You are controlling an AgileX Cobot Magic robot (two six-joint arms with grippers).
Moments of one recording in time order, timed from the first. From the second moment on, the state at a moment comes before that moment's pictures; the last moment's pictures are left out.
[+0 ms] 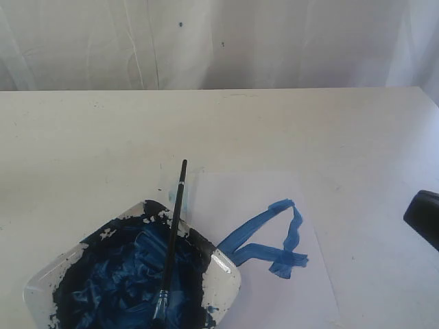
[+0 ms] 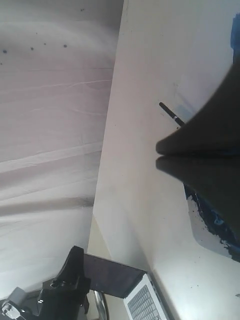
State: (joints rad) left arm -0.56 0.81 -0.76 0.63 0.65 -0.48; right arm 0.88 0.20 -0.29 0.26 0.18 -0.12
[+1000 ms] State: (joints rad) left arm -0.56 0.81 -0.76 0.63 0.65 -0.48; right arm 0.45 0.13 -0.17 0.23 0.13 -0.12
